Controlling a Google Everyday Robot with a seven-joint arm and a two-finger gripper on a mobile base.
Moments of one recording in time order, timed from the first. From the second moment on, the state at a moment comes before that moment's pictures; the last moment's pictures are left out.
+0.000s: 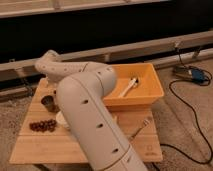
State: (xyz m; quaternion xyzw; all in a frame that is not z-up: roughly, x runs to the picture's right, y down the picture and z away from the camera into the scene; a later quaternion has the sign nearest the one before) arm -0.315 -0.037 0.944 -0.18 0.05 0.61 0.77
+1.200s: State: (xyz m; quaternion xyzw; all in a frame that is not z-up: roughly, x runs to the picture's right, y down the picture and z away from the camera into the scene) arm -0.345 -0.033 1.006 -0.16 0.03 0.58 0.80
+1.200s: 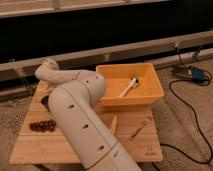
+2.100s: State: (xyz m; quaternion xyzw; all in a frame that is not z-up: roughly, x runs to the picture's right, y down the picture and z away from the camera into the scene) arm -0.327 -0.022 0.988 -0.16 0.04 0.56 0.81
